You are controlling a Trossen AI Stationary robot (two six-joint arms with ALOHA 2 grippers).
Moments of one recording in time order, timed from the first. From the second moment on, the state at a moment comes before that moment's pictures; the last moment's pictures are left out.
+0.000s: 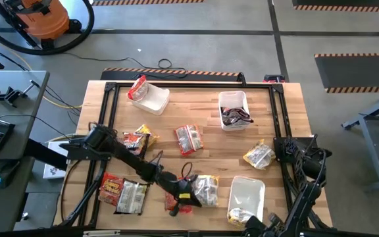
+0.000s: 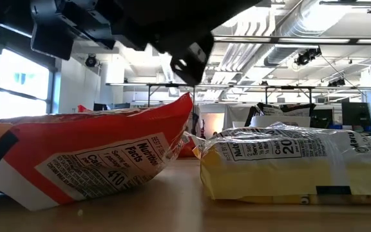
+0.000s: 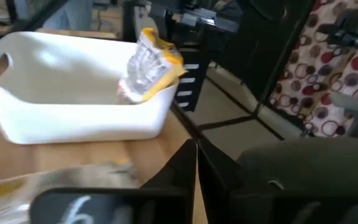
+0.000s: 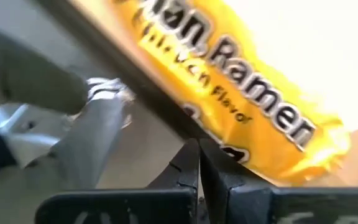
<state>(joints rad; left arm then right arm) -0.47 2.03 0.98 0.86 0.08 -0.18 1.11 2.18 1.86 -1.27 0.12 1.91</state>
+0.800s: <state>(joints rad) -0.36 1.93 0.97 0.25 -0.10 0.38 1.14 2.18 1.91 -1.39 0.11 1.89</state>
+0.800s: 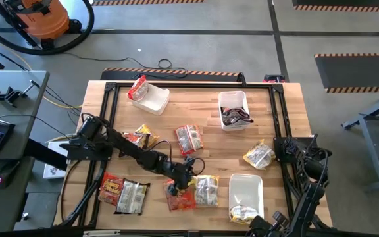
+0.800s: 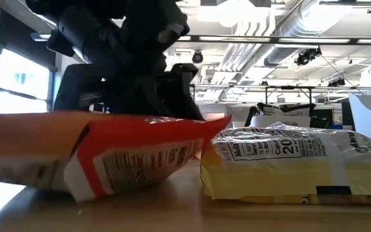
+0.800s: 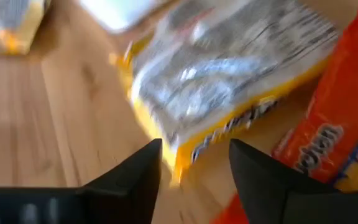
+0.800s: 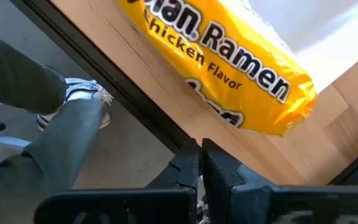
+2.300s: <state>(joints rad) -0.23 1.90 1.09 -0.03 0.04 0.44 1.12 2.13 1.91 -1.32 0.31 1.81</state>
